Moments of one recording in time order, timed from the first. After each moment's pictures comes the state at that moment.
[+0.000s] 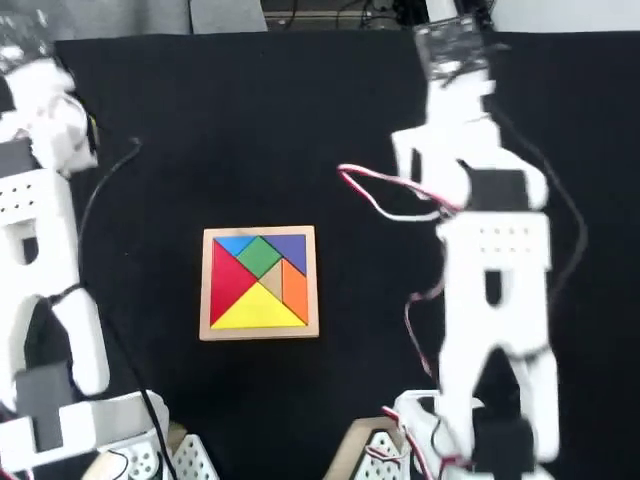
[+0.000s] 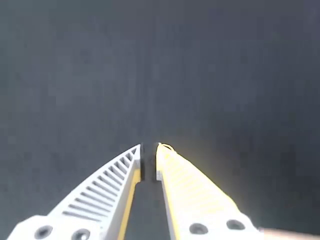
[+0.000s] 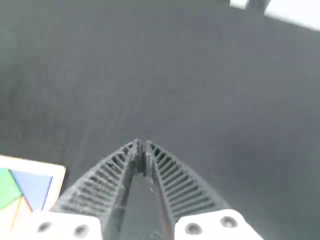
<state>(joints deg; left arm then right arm) -20.6 -8.4 -0.8 55.7 -10.4 1.0 -24.9 10.5 63.3 10.9</state>
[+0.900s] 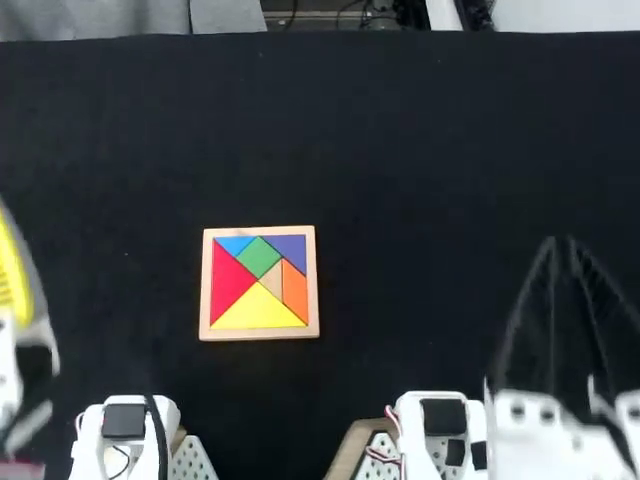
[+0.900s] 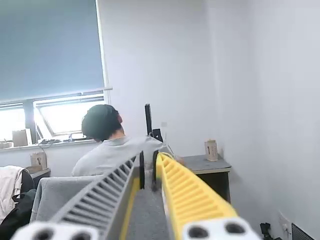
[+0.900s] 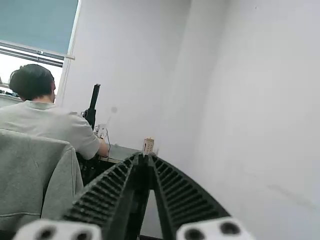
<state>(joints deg) -6.0 -76.7 5.8 55.8 -10.4 1.2 -81.5 1.2 68.4 10.8</state>
